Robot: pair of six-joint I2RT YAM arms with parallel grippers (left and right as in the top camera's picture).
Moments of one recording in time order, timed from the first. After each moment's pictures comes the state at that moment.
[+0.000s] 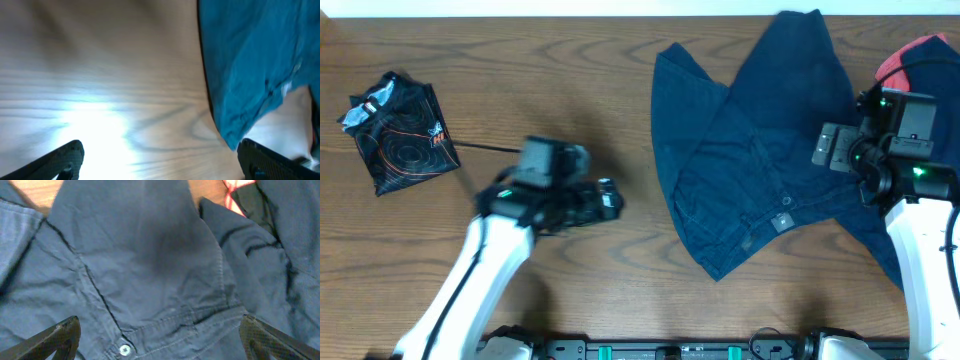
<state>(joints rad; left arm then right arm) -0.31 1.32 0.88 -0.77 0.39 -0.49 -0.13 1.30 1.09 -0.70 0.06 0.08</state>
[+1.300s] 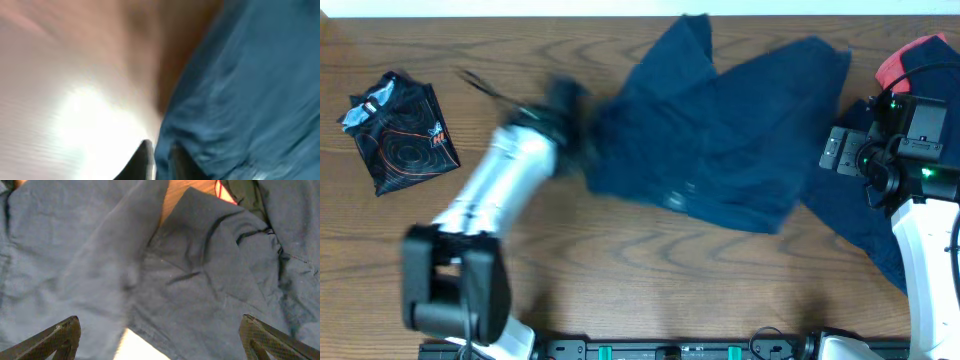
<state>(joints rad) -0.12 1.73 1.37 -0.84 0.08 -0.53 -0.16 1.30 1.09 -0.73 0.06 0.08</state>
